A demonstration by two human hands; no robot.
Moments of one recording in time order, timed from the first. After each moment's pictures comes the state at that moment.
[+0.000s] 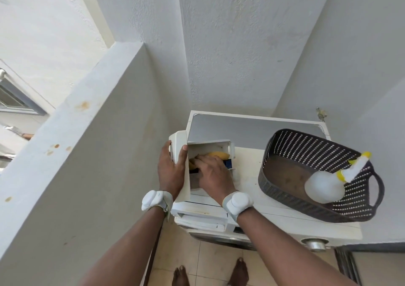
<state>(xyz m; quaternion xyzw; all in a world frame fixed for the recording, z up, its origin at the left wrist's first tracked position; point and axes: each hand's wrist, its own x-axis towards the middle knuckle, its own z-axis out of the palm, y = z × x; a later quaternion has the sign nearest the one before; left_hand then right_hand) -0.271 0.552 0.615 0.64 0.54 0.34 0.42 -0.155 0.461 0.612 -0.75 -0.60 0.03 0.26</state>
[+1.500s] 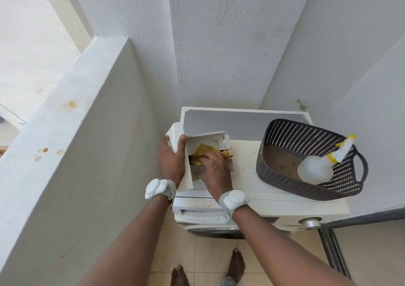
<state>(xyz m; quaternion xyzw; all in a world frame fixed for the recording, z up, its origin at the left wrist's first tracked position) -0.268 0.573 0.617 0.64 0.56 0.29 0.45 -0.181 0.458 0.597 -0.84 -0.49 0.00 0.25</state>
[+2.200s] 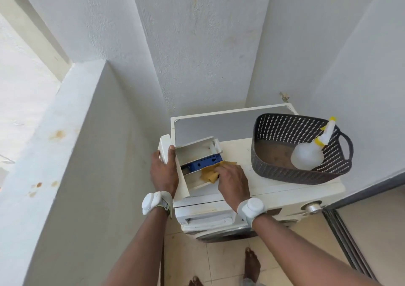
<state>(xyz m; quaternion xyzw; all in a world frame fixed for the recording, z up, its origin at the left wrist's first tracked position) -0.278 0.585 0.614 0.64 0.56 0.27 0.45 -0.162 0.412 0.581 -0.88 -0.41 0.00 0.22</state>
